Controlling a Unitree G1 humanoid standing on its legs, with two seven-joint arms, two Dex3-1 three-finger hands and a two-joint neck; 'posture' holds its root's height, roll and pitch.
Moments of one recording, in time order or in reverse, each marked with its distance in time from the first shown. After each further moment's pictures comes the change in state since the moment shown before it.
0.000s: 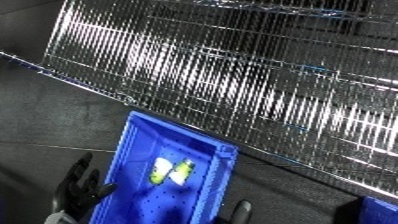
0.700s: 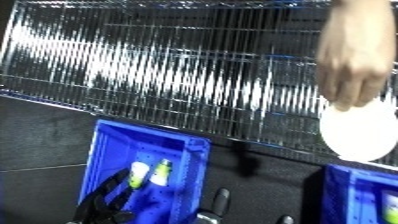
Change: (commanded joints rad) left arm -0.031 -0.156 -0.217 0.040 0.119 0.199 -0.245; right arm -0.098 -0.025 -0.039 0.008 -0.016 0.038 -0.024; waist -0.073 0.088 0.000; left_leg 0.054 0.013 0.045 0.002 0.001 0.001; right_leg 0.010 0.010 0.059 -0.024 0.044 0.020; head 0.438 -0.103
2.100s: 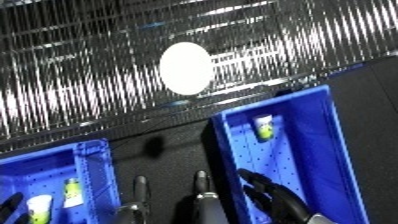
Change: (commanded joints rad) left arm 0.007 0.039 -0.089 -0.074 0.165 0.063 0.131; right arm -0.032 -0.123 0.200 -0.522 -0.127 0.280 0.329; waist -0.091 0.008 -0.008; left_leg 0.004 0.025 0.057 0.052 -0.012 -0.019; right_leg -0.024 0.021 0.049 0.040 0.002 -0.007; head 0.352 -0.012
